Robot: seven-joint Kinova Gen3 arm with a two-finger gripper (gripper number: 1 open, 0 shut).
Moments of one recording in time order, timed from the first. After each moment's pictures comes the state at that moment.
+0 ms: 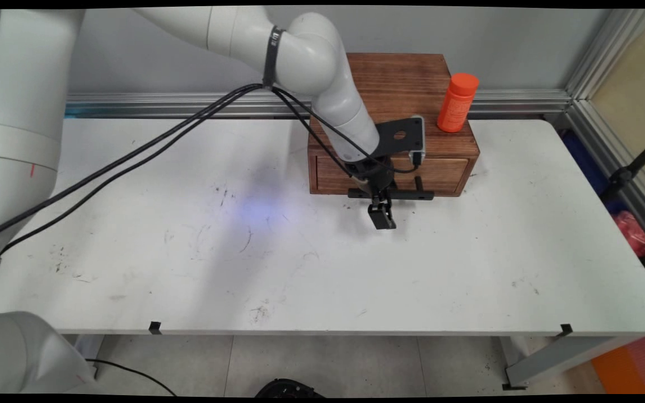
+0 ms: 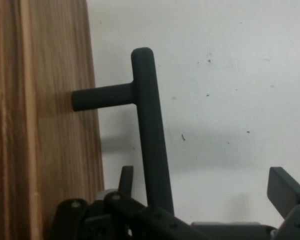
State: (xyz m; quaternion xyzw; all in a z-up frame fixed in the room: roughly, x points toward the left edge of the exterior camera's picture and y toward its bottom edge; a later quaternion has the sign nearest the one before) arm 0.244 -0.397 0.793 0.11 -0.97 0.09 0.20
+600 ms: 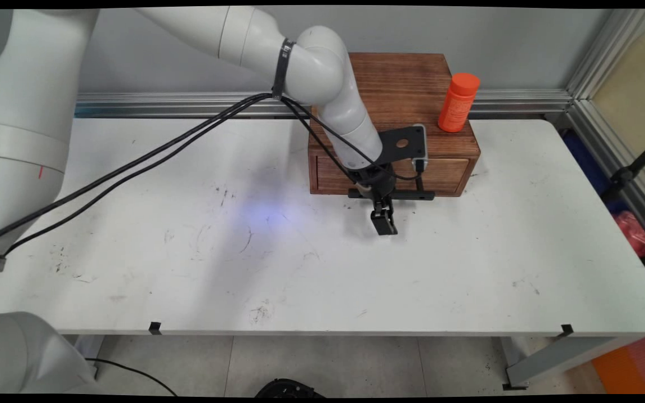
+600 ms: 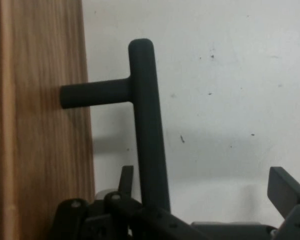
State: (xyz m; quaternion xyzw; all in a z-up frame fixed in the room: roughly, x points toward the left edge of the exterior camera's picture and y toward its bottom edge) arm 0.237 -0.399 0.777 0.12 -0.97 0.08 0.20
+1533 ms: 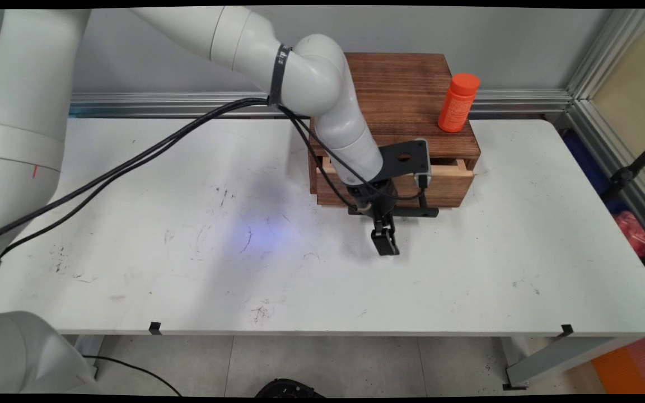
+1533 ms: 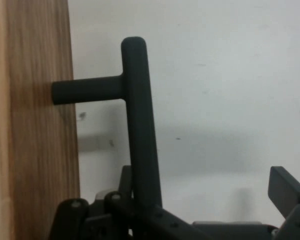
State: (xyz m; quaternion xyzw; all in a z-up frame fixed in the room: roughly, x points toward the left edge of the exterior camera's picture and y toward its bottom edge) arm 0.225 -0.363 0.782 0.13 -0.97 0.05 0.21
